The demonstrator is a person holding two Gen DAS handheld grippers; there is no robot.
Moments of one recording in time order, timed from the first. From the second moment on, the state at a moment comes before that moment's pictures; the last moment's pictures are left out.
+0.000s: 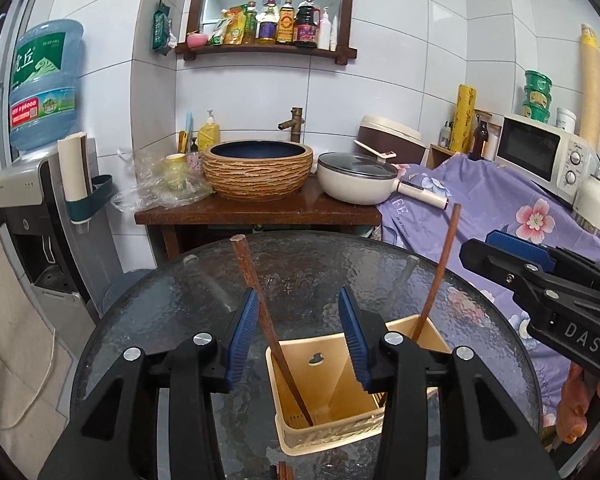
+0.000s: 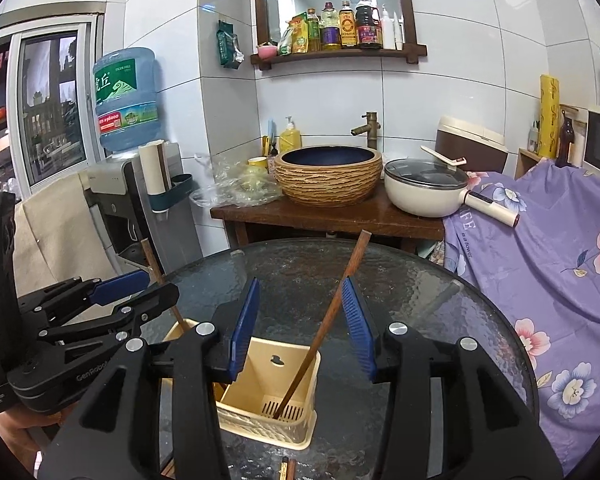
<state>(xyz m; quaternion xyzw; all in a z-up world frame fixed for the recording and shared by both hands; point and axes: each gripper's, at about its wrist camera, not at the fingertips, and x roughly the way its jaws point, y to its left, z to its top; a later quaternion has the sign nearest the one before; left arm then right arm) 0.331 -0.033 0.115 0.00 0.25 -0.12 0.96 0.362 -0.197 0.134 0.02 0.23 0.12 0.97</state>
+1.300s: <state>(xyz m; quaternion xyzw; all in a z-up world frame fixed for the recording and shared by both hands) 0.217 0.019 -0.039 0.02 0.39 -0.11 0.91 0.244 -0.206 -0.045 -0.03 0.40 0.10 0.91</state>
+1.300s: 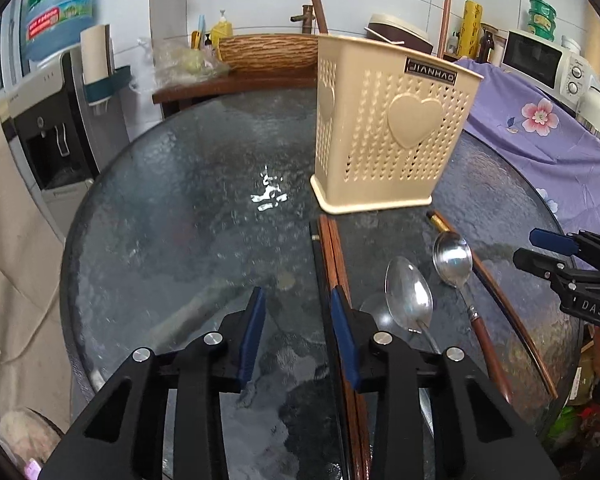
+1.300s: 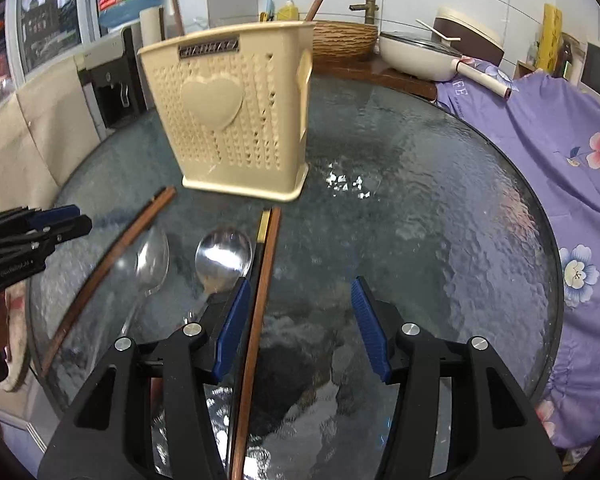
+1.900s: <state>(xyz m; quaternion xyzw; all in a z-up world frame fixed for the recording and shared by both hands) 0.213 0.013 -0.058 0.01 0.42 -0.12 0.90 0.247 -0.196 -0.066 -0.04 0.43 0.10 0.89</state>
